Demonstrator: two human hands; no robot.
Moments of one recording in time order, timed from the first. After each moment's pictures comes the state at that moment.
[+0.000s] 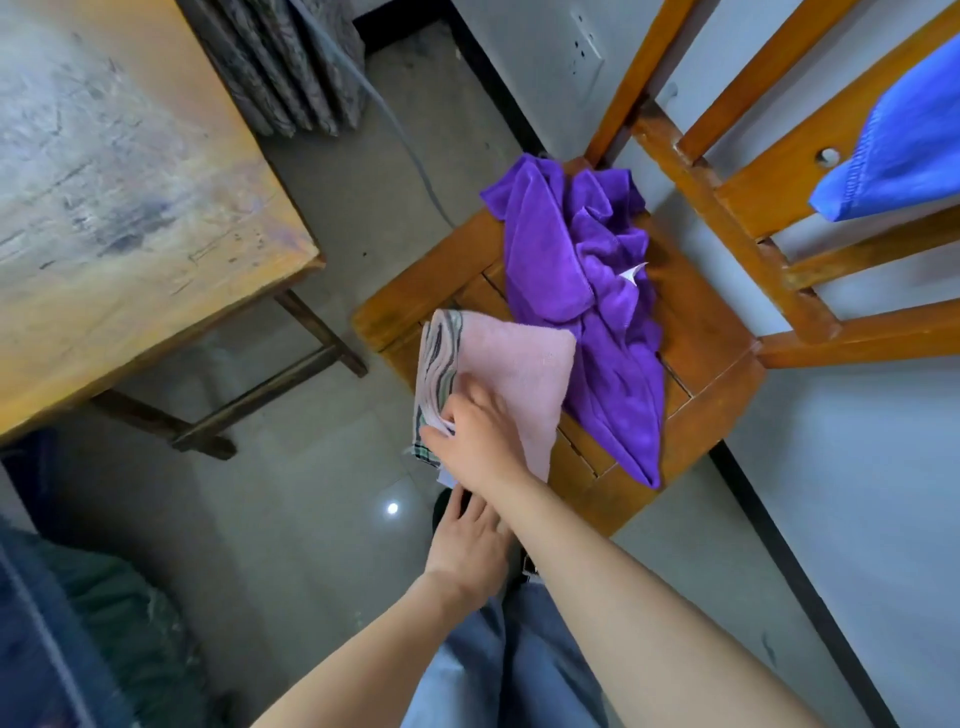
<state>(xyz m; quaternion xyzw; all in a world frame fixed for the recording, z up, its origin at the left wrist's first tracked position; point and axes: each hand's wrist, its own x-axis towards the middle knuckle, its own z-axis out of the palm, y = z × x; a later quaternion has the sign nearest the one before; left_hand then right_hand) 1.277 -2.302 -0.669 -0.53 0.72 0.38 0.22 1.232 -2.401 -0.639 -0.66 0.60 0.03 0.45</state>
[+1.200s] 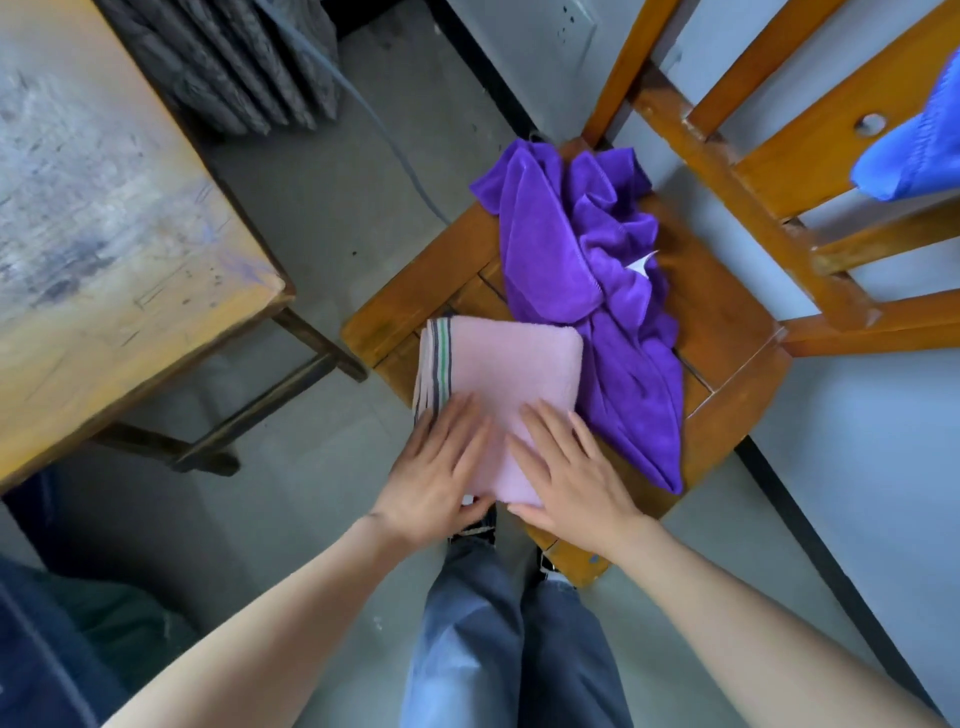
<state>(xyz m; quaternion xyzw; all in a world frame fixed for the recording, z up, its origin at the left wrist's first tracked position) 1.344 -2.363 -0.716 -0.47 0.88 0.10 0.00 1.140 -2.366 -0.701 -0.89 0.45 0.05 0.09</state>
